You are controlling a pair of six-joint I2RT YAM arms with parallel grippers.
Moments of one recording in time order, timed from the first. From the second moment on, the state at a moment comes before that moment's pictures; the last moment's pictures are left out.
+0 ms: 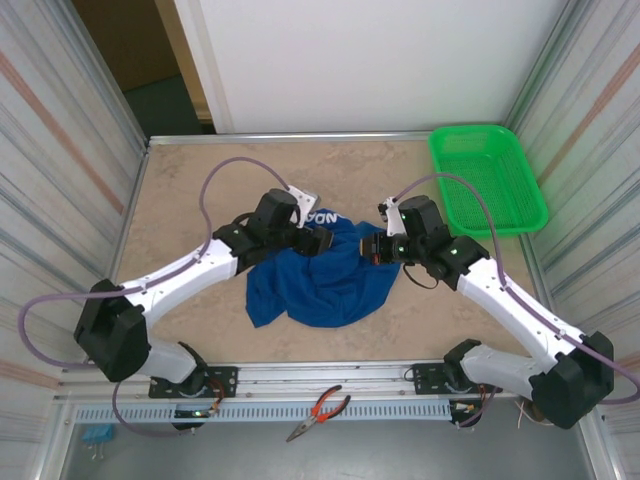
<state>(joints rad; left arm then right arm) -0.73 1.43 1.04 -0.30 0.05 -0.17 0.58 1.09 0.91 -0.54 -0.29 0.51</state>
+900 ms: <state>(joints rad) -0.67 1.39 1.09 -0.18 0.48 -0.30 0.45 1.25 0.74 -0.44 -0.21 0.55</state>
